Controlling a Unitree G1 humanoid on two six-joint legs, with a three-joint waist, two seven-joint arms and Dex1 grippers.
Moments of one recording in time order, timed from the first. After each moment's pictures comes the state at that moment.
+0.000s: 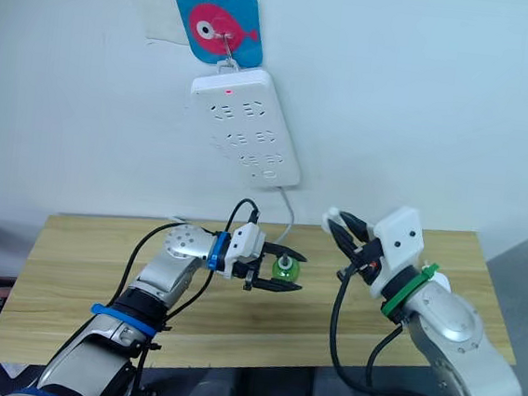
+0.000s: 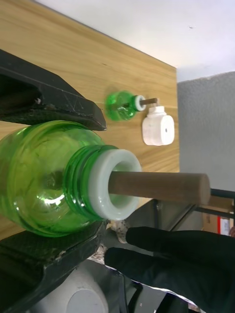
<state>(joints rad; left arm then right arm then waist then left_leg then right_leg) -0.58 0.34 -0.27 0.43 -0.21 -0.18 -1.36 -0.06 -0.45 -0.01 -0.74 0.40 0.68 0.30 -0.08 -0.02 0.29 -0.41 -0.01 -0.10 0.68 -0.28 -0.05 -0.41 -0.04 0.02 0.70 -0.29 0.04</state>
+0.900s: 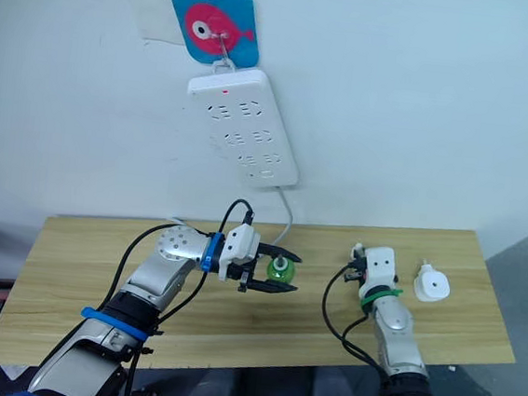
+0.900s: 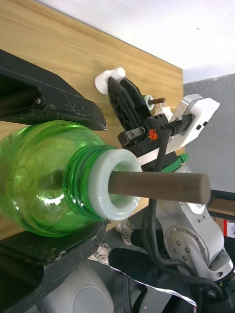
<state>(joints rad) -0.55 0.37 -0.27 0.36 -0.22 -0.14 -1.34 -0.24 -0.17 0.02 0.40 0.07 -0.10 0.21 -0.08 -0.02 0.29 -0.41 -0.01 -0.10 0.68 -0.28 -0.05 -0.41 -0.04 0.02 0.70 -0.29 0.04</state>
